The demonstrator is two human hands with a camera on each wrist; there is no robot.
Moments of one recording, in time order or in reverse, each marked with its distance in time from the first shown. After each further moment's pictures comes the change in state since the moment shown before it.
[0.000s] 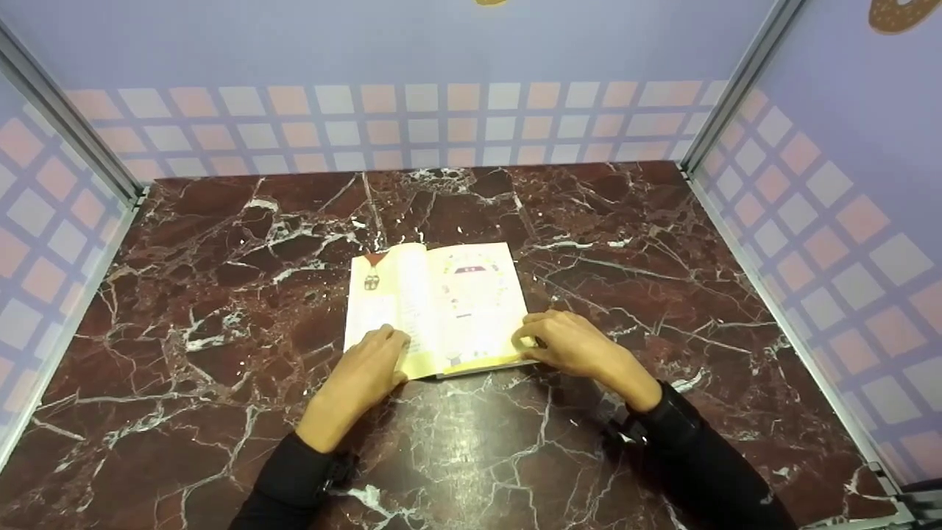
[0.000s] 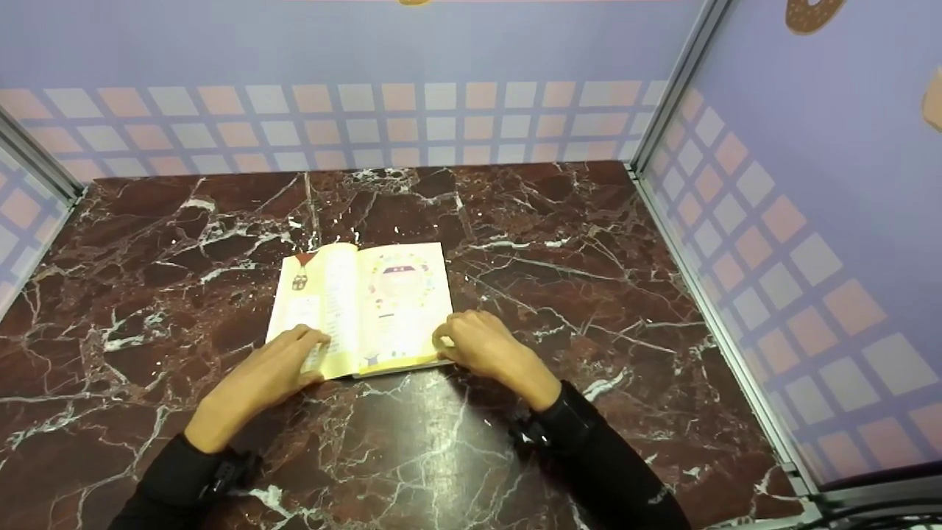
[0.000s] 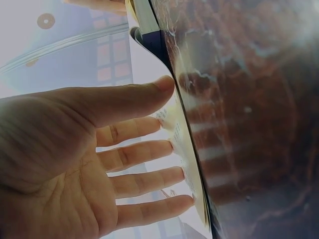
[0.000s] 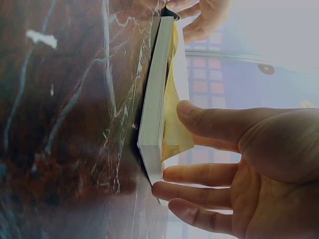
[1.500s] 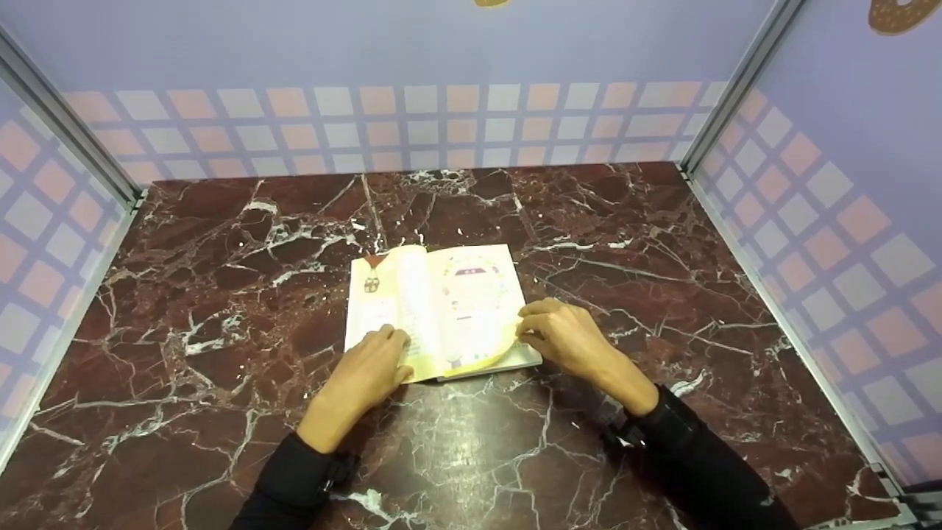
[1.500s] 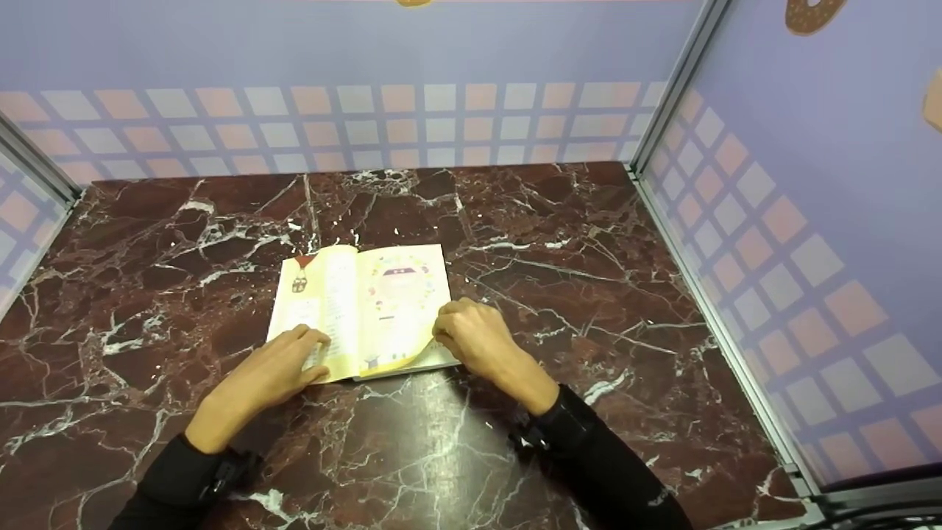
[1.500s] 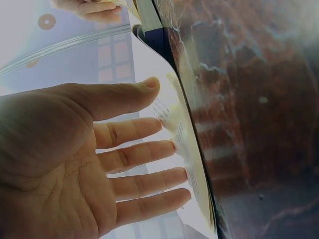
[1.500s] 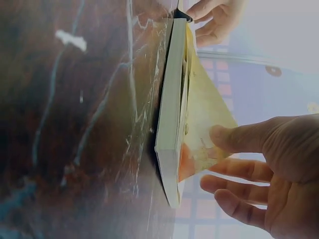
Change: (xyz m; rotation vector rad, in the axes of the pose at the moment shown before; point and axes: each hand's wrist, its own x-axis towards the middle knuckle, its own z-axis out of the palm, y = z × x) left_hand 0.007 0.002 -0.003 0.022 -0.026 -0.057; right_hand 0.004 0.003 0.009 -0.100 0.305 -0.026
